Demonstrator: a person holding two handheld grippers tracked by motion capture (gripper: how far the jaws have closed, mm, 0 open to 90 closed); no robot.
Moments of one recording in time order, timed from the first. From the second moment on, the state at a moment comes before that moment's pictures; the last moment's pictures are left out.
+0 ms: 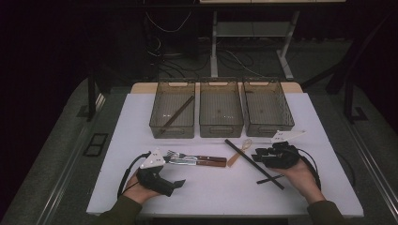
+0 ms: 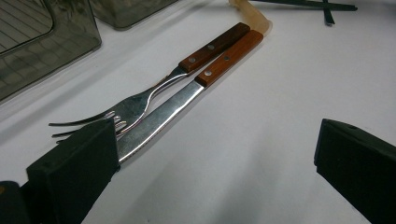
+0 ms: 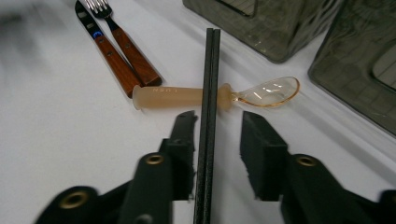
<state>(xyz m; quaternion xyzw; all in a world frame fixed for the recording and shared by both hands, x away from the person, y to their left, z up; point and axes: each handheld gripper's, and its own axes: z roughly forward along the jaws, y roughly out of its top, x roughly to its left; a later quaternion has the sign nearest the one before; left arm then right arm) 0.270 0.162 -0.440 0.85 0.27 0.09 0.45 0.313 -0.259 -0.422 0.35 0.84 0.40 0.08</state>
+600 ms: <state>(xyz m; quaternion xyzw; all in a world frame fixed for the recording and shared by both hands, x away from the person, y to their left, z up) 0.270 0.162 -0.441 0.85 0.27 0.09 0.45 0.308 -0.255 -0.433 0.35 0.86 0.36 0.07</state>
